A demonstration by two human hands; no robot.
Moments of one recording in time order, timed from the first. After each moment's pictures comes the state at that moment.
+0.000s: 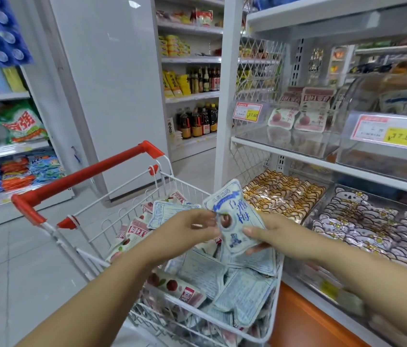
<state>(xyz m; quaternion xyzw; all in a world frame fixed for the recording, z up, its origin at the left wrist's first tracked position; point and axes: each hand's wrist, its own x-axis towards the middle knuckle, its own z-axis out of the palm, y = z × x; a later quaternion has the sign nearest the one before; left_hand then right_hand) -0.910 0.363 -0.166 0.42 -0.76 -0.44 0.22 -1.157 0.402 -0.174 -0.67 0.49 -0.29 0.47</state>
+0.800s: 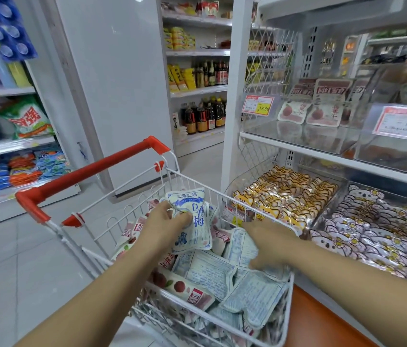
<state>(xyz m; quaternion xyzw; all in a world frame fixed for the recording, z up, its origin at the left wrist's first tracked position) -0.891 0.356 -0.177 0.55 -0.56 -0.46 0.41 -1.140 0.352 -0.227 -0.77 0.63 0.09 0.04</state>
